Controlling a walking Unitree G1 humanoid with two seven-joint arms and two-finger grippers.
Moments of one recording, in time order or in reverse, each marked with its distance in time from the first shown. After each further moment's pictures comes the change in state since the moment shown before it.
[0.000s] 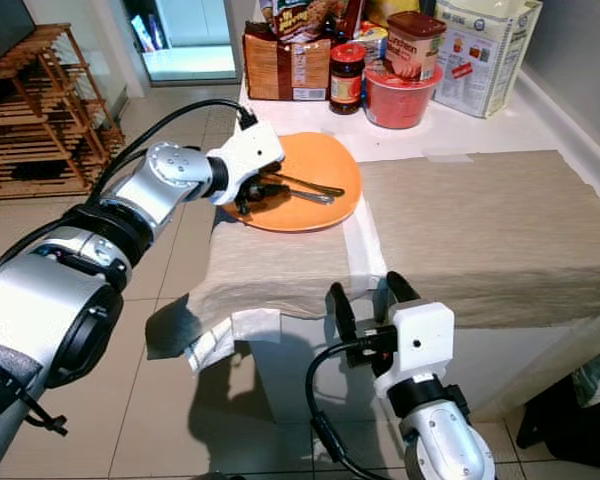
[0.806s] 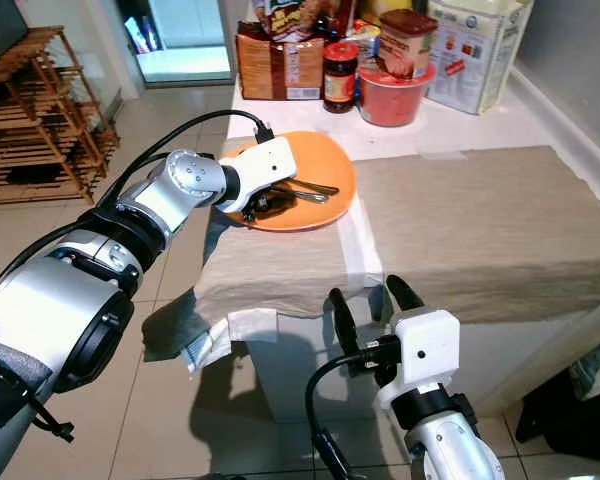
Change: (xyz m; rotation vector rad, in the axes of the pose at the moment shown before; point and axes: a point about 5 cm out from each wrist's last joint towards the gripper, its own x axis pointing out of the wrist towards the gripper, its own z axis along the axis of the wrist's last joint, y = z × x) left arm 0.008 -0.009 0.001 0.047 0.056 -0.014; right arm -0.011 0.002 0.010 -0.019 -0.016 0.026
